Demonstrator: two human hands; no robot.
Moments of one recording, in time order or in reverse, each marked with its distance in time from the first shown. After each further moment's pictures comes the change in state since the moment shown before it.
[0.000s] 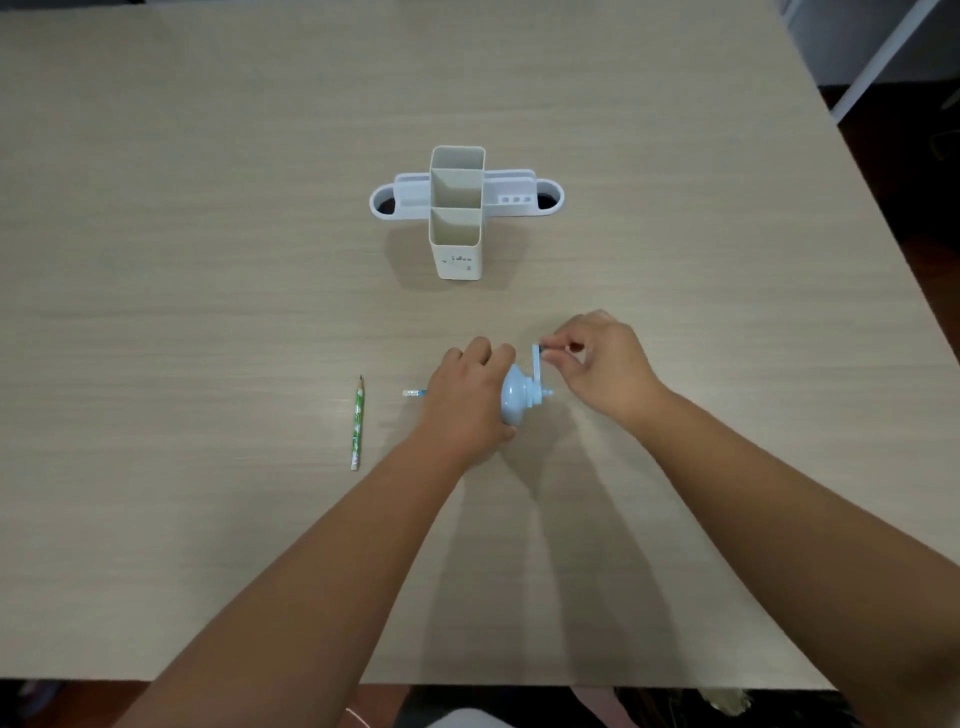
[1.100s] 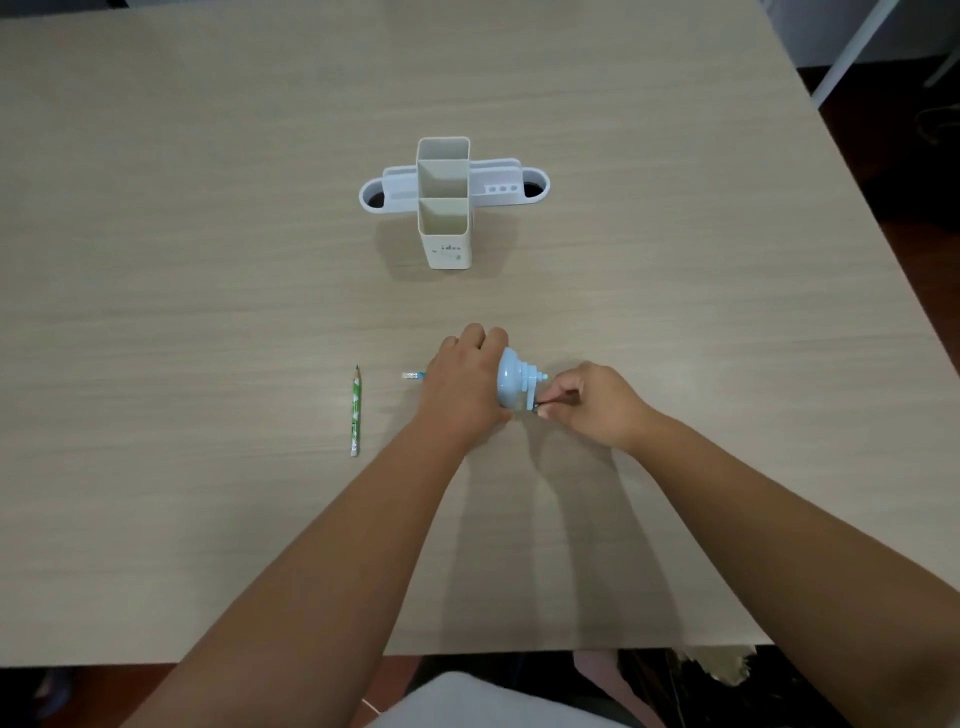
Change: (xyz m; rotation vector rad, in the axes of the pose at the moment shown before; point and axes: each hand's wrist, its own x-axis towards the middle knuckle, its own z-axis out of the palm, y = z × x) left_hand -0.003 0.004 0.002 0.013 -0.031 -0.028; right_hand -0.042 0.032 0.021 0.094 -0.340 0.214
